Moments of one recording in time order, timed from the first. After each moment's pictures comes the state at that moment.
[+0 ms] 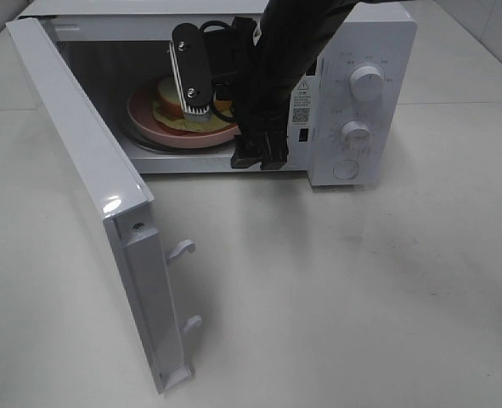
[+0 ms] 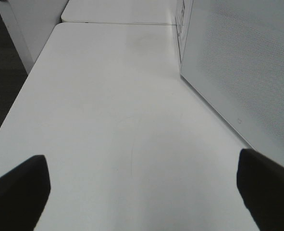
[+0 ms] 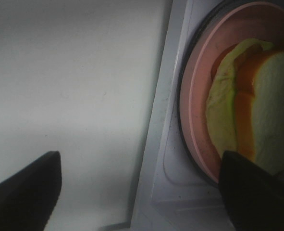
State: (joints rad) left arm 0.03 0.00 -0.50 -0.03 1.04 0.00; right arm 0.64 1.97 -1.55 -0.02 0.61 -1.17
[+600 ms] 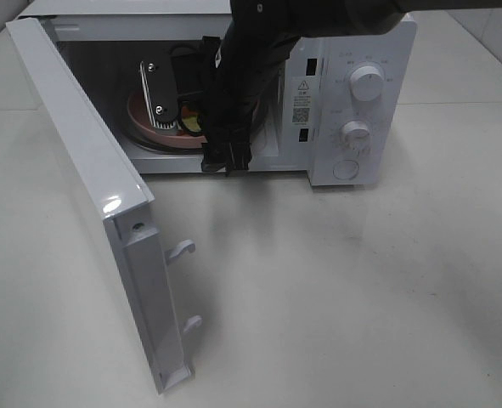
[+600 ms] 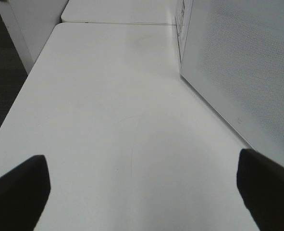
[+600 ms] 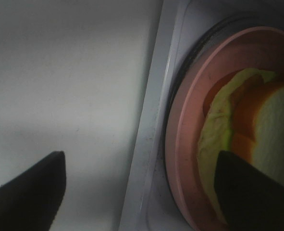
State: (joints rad) left arm 0.03 0.00 -0.50 -0.03 1.04 0.00; right arm 0.66 2.14 -1.71 -0.02 0.57 -1.17
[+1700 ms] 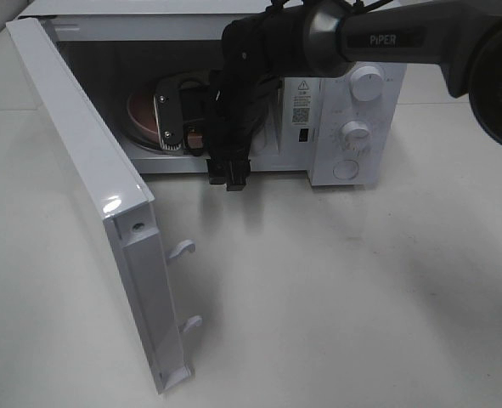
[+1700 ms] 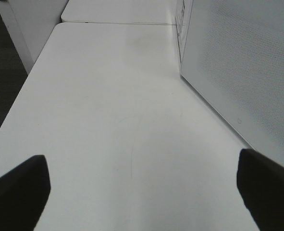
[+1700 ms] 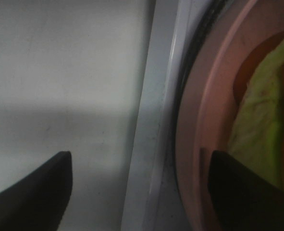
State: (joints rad) left arm 0.03 0.00 -0.50 -0.03 1.04 0.00; right arm 0.62 2.34 -1.87 -0.07 0.59 -1.11
